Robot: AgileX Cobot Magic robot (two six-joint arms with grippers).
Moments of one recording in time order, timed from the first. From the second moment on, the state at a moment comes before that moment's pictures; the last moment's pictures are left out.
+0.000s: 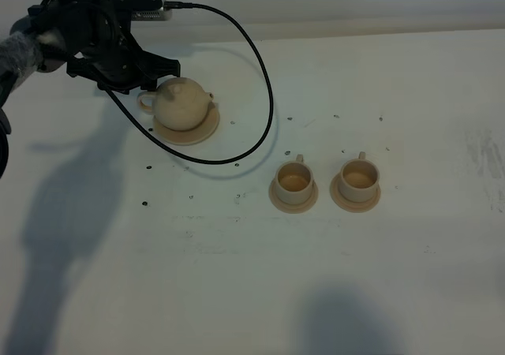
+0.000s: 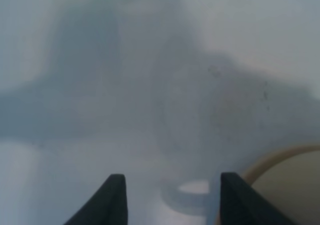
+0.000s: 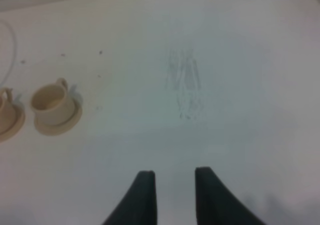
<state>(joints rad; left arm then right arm) -0.18 2.35 -1.90 0.05 0.68 -0.21 0.09 -0.01 -0.49 -0.06 1.07 0.15</state>
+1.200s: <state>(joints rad) -0.18 2.34 -1.90 0.03 0.76 -0.21 0.09 -0.01 -0.49 -0.06 1.07 0.15</state>
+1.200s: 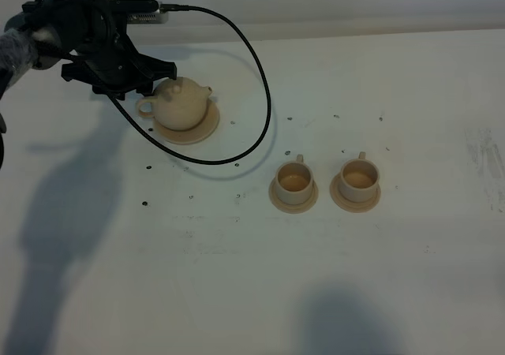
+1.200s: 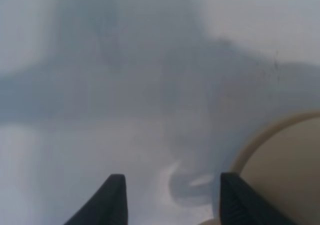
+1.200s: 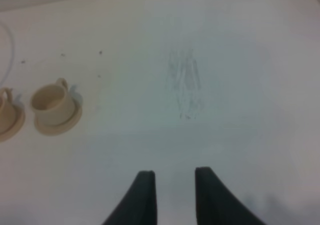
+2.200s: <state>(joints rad) -0.18 2.30 -1.90 0.08 0.84 -0.21 0.09 -0.01 -0.49 -0.06 1.07 0.15</state>
